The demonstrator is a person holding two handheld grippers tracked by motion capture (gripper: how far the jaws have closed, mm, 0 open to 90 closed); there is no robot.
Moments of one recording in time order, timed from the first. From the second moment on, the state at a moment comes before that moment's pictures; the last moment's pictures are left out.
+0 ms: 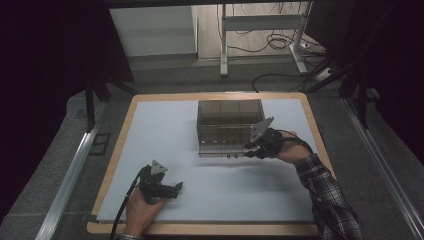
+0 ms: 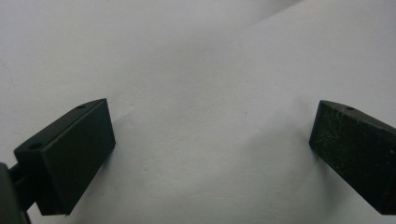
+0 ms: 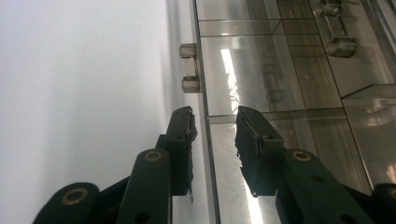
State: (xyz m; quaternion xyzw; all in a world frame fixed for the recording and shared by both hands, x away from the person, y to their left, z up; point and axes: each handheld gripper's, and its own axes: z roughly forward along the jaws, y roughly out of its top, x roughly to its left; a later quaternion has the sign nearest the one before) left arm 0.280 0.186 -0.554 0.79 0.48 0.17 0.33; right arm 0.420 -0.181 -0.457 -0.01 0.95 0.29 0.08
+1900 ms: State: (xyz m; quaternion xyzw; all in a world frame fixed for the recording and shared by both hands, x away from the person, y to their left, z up) left arm 0.280 0.186 -0.554 0.79 0.48 0.17 0.33; right arm 0.389 -0.192 -0.448 0.15 0.91 0.35 0.14
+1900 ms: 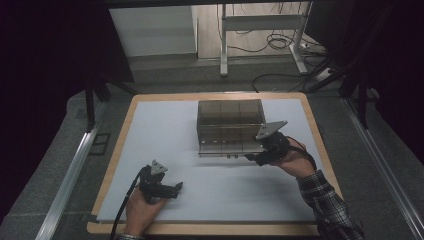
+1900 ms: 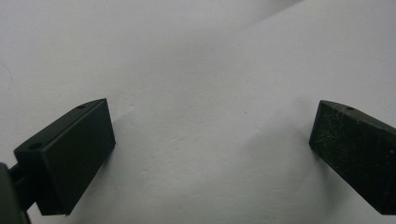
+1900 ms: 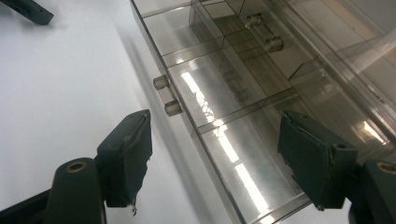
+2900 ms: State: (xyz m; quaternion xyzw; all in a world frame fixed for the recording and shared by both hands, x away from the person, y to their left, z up) left arm 0.280 0.186 -0.554 0.80 0.48 0.17 0.33; right arm 0.367 -0.213 -0.450 0.21 0.89 0.37 0.17
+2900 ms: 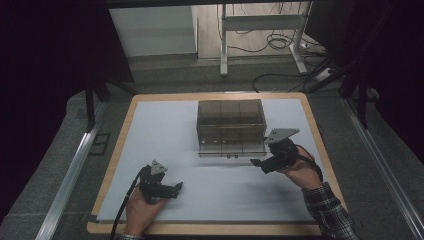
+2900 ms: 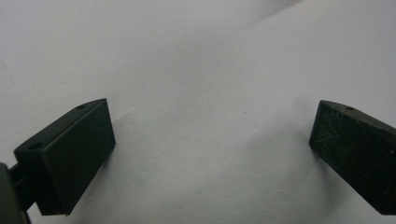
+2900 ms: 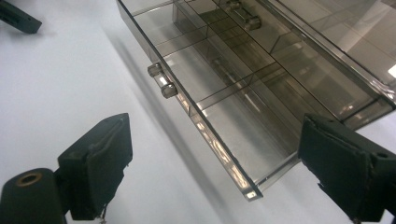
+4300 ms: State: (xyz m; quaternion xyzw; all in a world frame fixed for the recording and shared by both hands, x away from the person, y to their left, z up) left arm 0.280 0.186 -0.554 0.79 0.48 0.17 0.33; right arm 0.340 -0.264 -0.478 0.28 0.87 0.36 0.19
